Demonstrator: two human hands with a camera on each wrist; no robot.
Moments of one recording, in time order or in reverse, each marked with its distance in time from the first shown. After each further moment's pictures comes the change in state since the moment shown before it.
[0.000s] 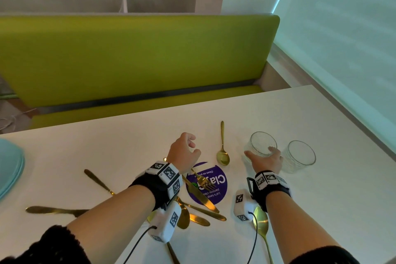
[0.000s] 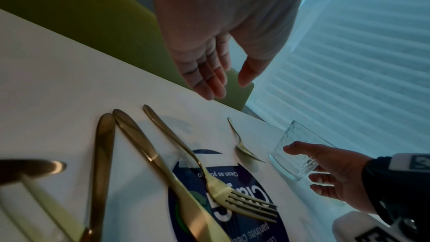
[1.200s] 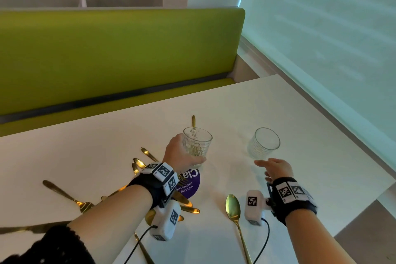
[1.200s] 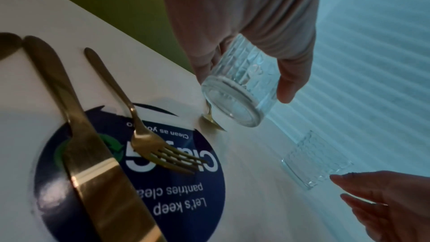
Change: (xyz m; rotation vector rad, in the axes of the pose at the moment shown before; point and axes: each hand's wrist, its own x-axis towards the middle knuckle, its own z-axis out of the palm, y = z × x) left_hand 0.001 0.026 0.059 -0.001 -0.072 0.043; right_hand 0.024 0.048 -0.103 0.056 -0.166 0.234
